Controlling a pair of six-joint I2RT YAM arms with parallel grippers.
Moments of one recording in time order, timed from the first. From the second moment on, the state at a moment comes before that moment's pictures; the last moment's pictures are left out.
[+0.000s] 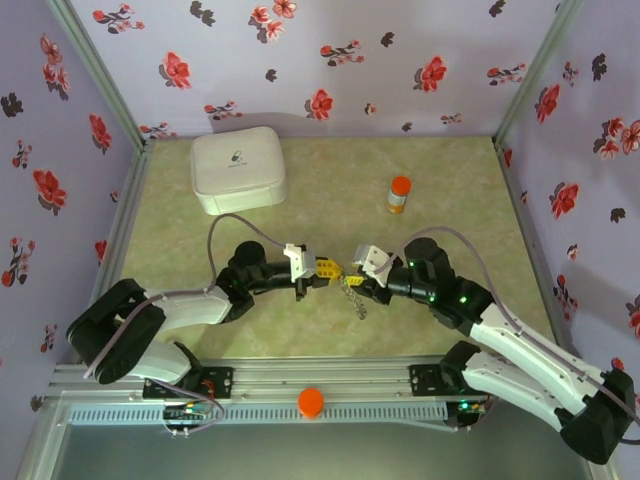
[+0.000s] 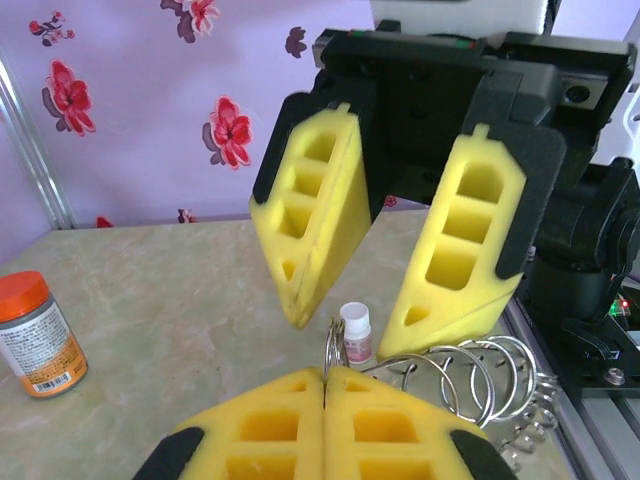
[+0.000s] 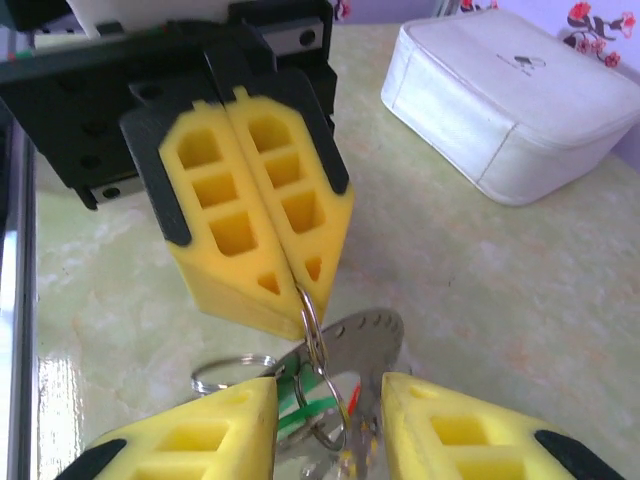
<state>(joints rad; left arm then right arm) -0.83 1.41 0.47 0.93 0.68 0.12 0.76 0.80 0.61 -0.27 -0.36 -0.37</state>
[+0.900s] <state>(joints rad) -0.85 1.30 0.58 0.52 0.59 0.30 0.76 0.97 0.72 -0.41 -0.38 -0.43</state>
